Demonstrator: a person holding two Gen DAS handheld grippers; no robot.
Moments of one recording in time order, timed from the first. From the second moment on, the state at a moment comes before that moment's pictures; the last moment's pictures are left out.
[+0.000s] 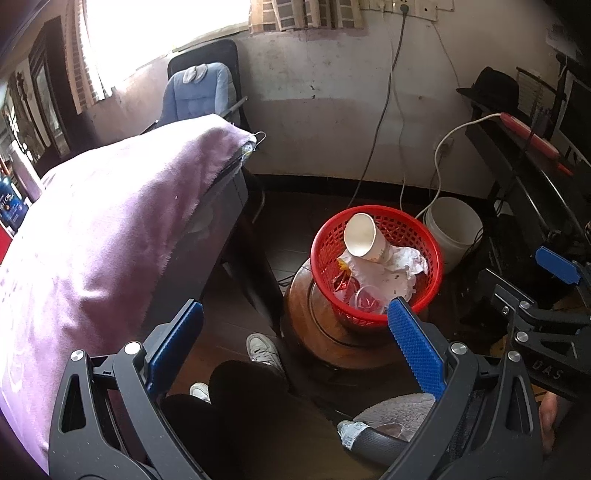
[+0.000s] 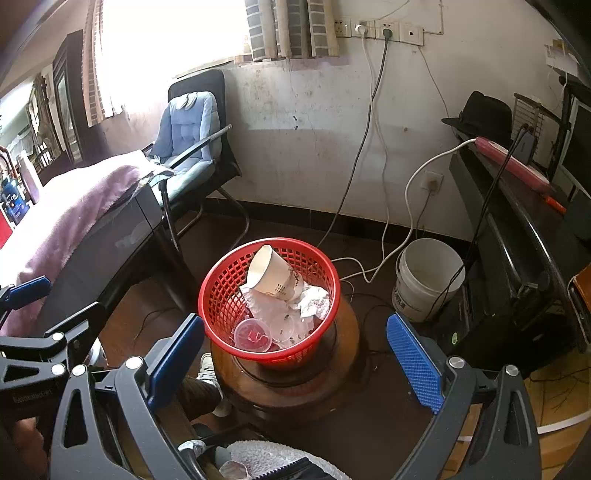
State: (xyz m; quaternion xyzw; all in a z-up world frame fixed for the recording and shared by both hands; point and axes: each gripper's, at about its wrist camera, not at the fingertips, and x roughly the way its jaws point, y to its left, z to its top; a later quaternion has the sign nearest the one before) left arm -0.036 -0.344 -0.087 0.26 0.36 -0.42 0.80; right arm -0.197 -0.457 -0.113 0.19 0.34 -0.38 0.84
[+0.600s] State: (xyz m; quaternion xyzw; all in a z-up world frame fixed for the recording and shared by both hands) left arm -0.044 -0.345 -0.084 0.27 0.34 -0.42 0.79; right arm -0.197 -0.460 -0.113 0.19 0.34 -0.38 0.84
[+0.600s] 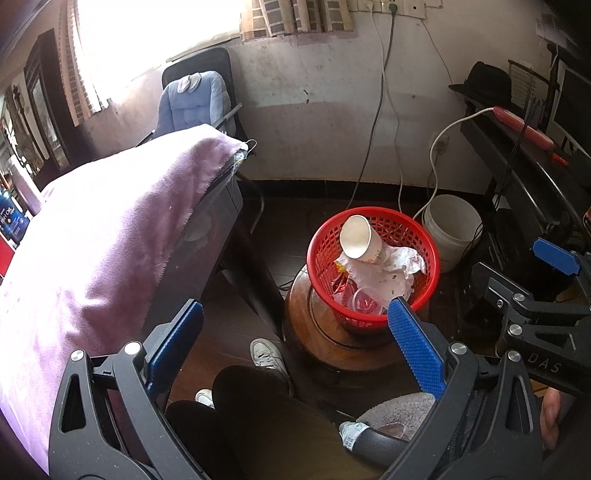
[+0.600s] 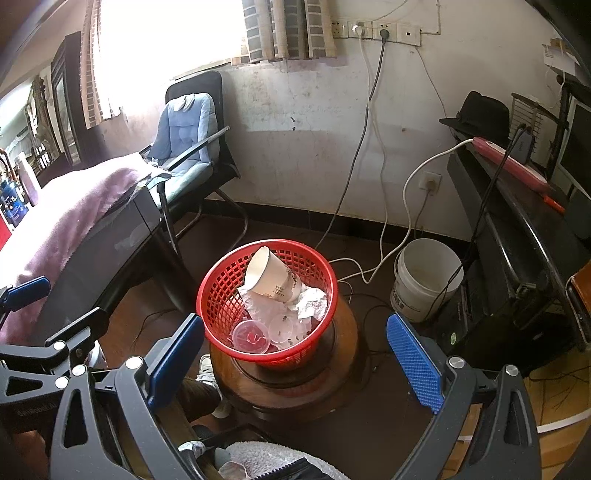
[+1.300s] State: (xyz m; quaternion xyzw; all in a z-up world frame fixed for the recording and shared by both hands) left arm -0.044 -0.346 -0.087 0.27 0.34 -0.42 0.79; right arm -0.200 -0.464 -0.113 0.20 0.34 -0.38 0.84
